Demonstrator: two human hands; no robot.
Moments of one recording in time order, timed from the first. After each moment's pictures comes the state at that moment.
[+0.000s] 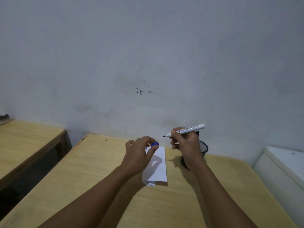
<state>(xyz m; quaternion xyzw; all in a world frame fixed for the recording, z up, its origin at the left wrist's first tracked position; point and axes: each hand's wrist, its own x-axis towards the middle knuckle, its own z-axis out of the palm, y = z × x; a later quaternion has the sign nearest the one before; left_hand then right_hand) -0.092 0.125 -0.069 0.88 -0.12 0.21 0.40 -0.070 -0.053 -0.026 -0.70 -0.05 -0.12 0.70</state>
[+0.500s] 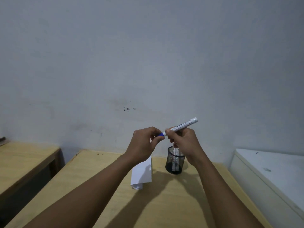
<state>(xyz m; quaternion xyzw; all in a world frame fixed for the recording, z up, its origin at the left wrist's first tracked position) -0.140 0.073 0.036 0.84 -0.21 0.29 0.40 -0.147 -0.095 0.055 -0.76 -0.11 -0.15 0.63</state>
